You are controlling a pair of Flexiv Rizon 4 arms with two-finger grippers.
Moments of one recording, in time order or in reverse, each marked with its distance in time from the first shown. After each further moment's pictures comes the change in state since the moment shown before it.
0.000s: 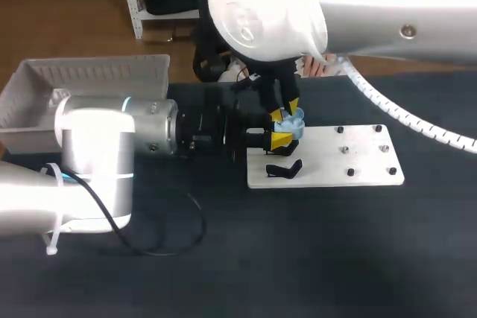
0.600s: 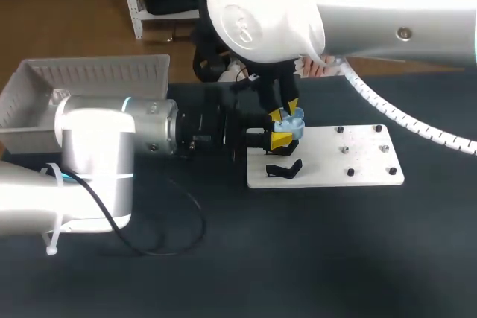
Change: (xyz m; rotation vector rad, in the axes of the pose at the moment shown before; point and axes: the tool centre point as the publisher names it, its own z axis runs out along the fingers) left arm 0.000 0.000 0.000 0.000 0.000 0.000; right arm -0.003 0.000 0.003 0.001 -0.002 0.007
